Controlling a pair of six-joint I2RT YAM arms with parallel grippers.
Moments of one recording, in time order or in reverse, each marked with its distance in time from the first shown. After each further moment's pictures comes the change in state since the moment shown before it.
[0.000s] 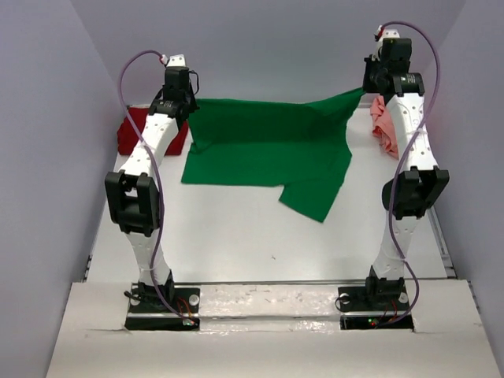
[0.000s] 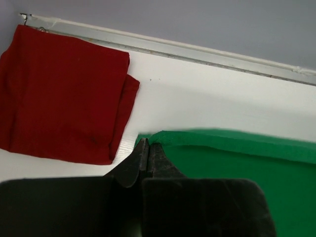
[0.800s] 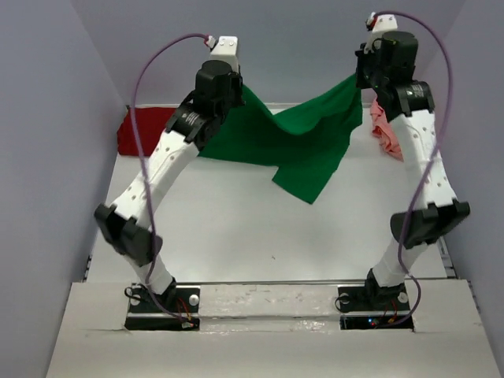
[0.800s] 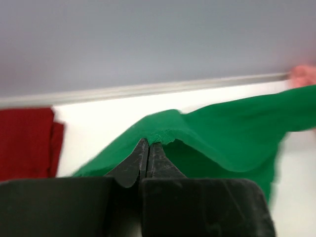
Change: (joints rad) left arm -0.318 -0.153 0.076 -0.008 -0.079 0.066; right arm 0.111 -0.223 -0.213 0.094 0.018 -0.071
